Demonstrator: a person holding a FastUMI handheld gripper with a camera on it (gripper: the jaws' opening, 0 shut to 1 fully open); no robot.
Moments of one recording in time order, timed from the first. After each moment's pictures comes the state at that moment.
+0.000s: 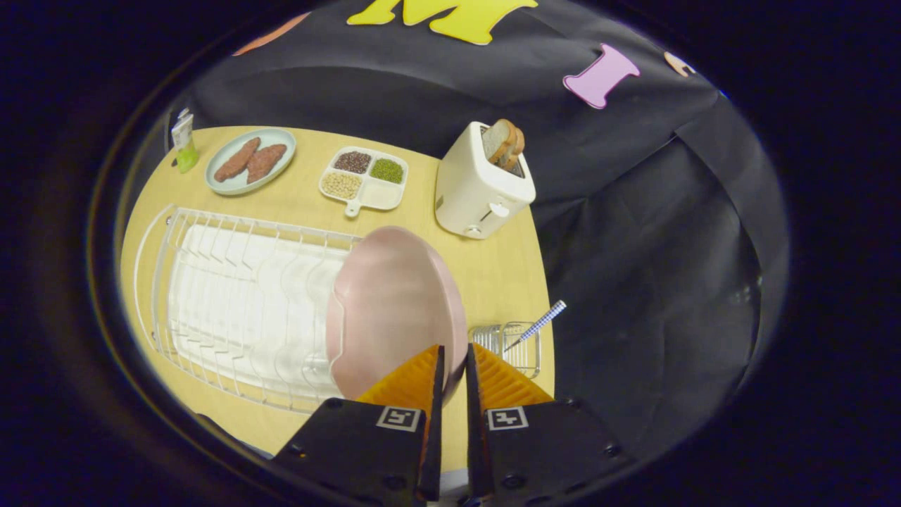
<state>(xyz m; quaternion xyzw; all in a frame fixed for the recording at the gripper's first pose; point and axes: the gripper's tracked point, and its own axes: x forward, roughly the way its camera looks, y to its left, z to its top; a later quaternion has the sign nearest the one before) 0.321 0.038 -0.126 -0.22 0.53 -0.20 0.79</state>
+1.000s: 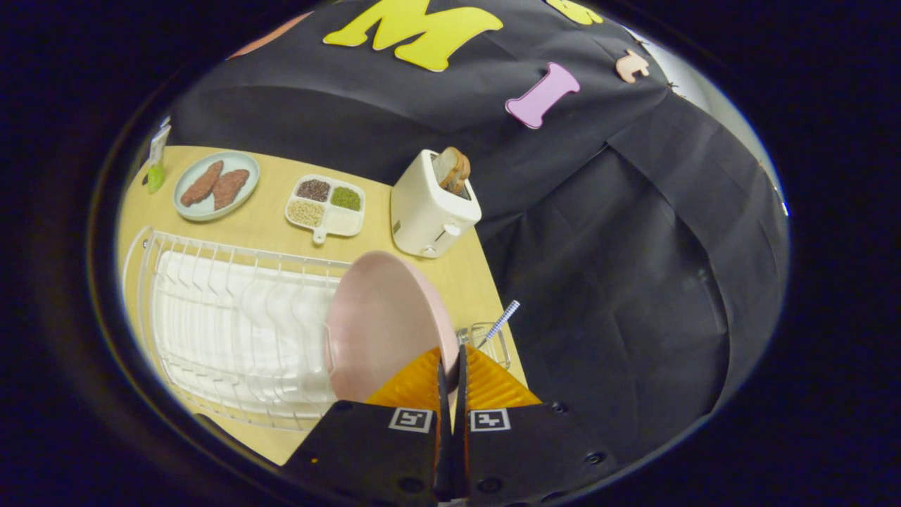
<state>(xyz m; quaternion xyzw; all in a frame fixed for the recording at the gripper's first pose) 0.306 0.065 -0.099 -0.24 0.43 -0.31 0.82</state>
